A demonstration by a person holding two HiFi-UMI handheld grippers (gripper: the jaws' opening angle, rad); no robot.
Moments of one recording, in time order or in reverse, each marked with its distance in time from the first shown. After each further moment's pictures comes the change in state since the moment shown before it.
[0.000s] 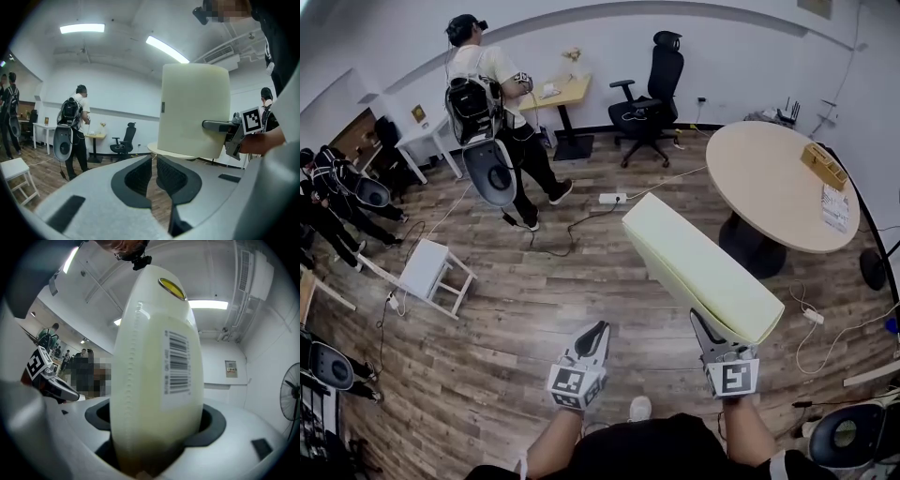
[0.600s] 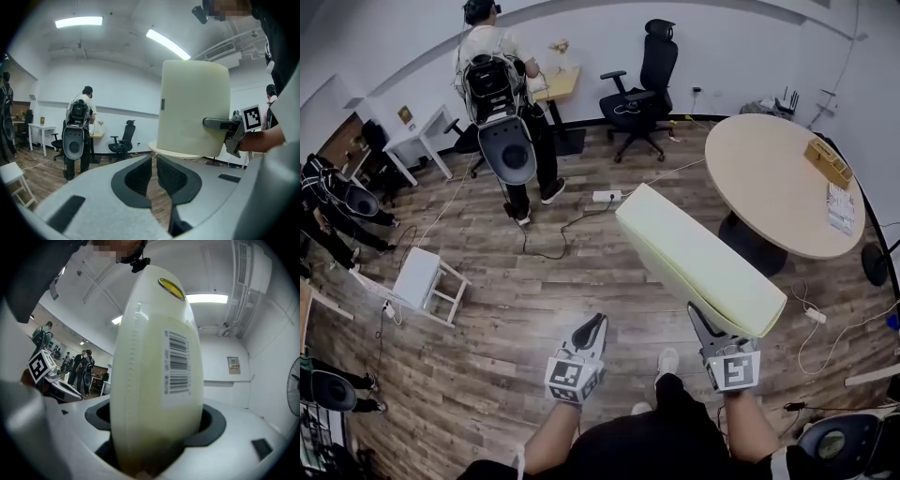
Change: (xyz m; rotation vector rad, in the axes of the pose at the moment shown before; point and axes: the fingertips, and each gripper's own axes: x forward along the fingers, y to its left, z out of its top) left arm 0.093 0.047 0.009 0.015 0.030 -0.028; right arm 0.089 -0.032 -0.027 0.019 0.001 0.015
